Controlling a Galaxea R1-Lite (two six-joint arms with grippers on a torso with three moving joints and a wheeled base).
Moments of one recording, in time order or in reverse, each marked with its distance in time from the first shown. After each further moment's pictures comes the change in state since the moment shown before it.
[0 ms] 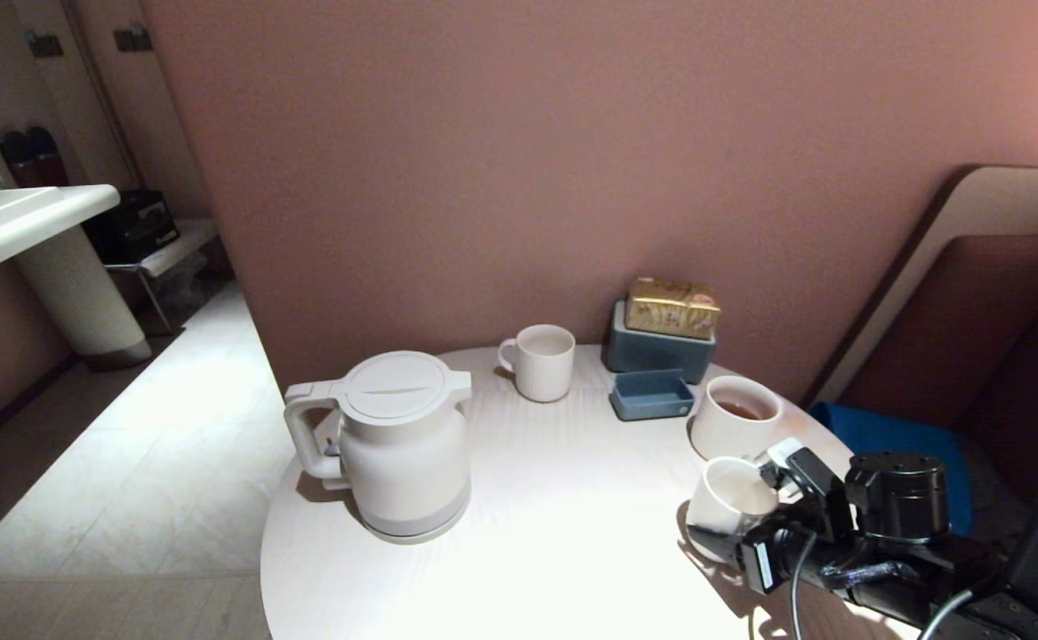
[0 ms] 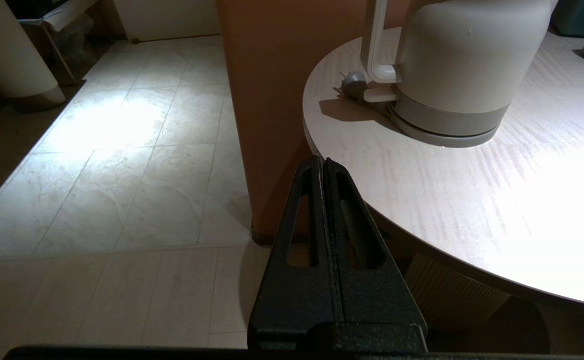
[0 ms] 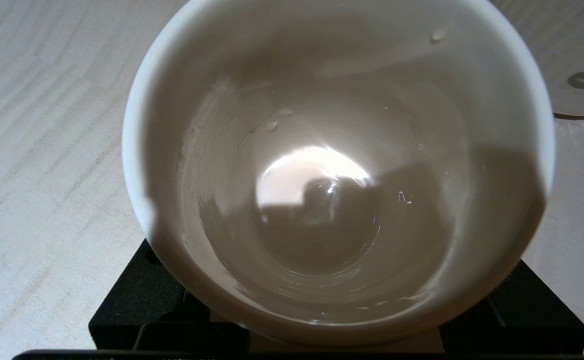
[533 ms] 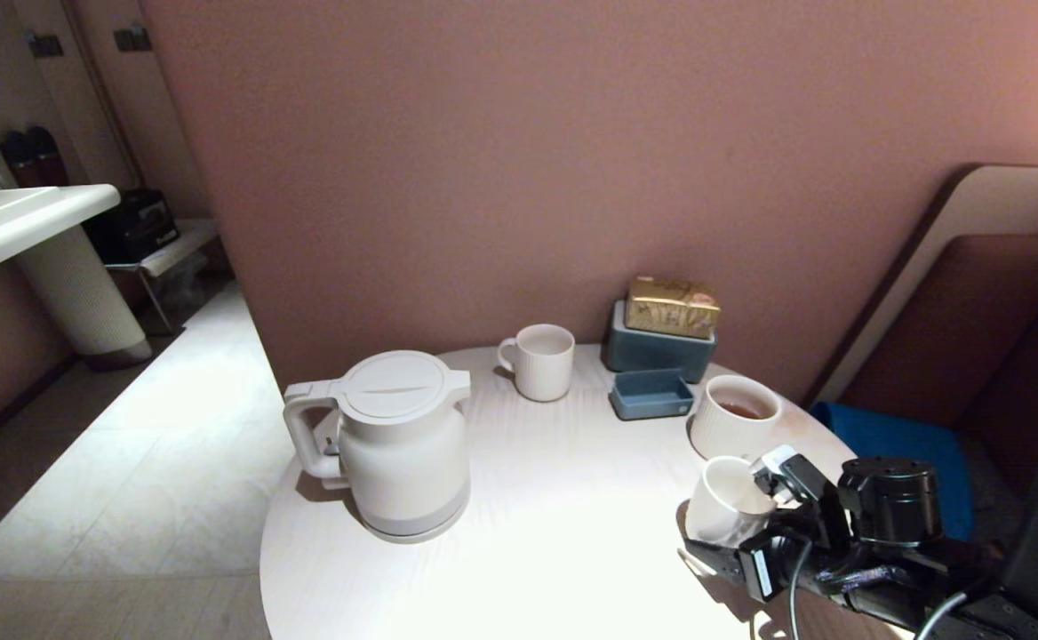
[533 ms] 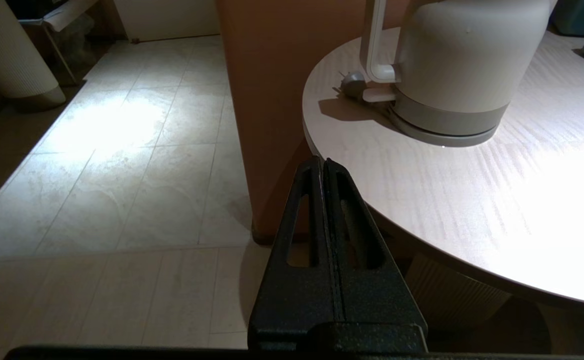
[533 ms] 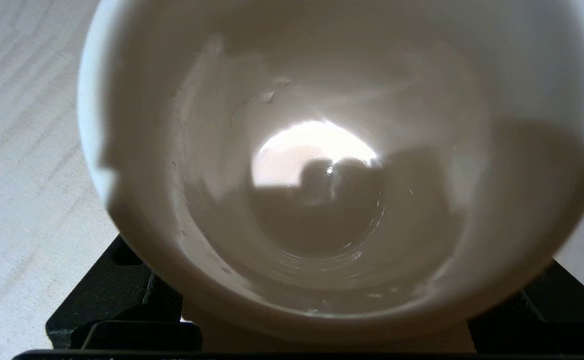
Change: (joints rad) left arm 0.000 0.000 0.000 0.000 0.000 0.000; right arm 0.001 0.002 -0.003 0.004 -0.020 0.003
